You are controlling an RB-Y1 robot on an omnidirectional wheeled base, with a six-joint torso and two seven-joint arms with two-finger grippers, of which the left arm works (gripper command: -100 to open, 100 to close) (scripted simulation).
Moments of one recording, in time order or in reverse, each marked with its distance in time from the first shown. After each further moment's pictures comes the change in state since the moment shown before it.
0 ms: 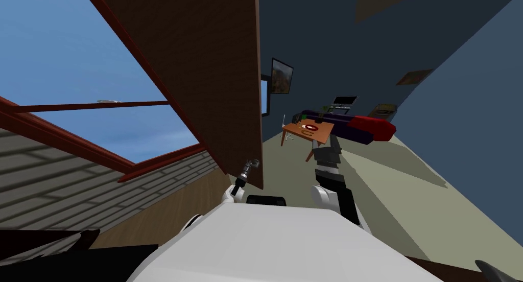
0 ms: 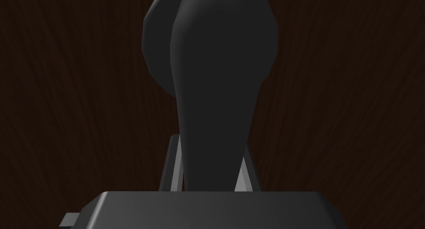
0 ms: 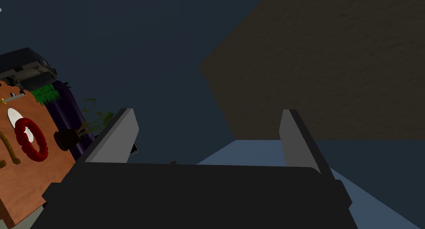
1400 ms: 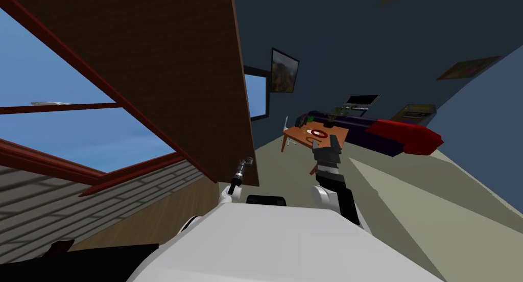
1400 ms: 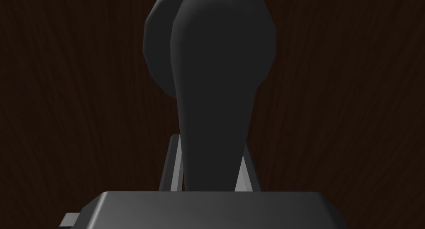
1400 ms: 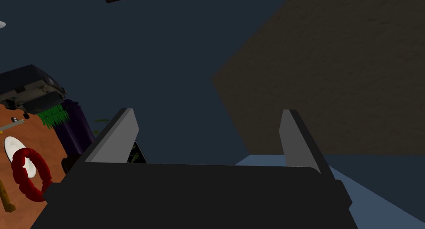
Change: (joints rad) arm -0.011 -0.004 0.152 0.028 0.081 0.002 -0.074
